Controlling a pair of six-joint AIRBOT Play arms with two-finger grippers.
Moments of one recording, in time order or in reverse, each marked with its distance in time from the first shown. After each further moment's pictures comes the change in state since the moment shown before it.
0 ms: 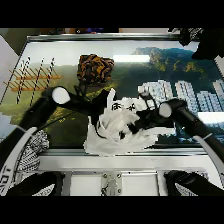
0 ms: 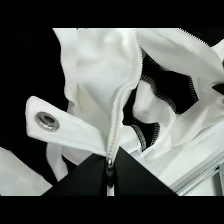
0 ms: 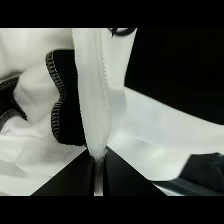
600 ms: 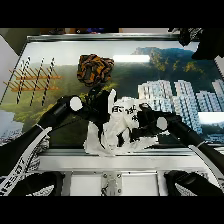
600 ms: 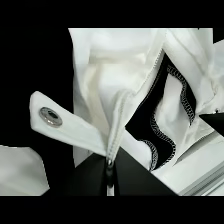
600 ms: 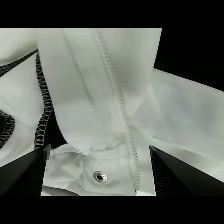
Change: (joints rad) left arm -0.084 -0.134 -0.136 0.001 0.118 -0.003; right arm 0.033 -0.013 -0.333 0.148 -0.297 0.015
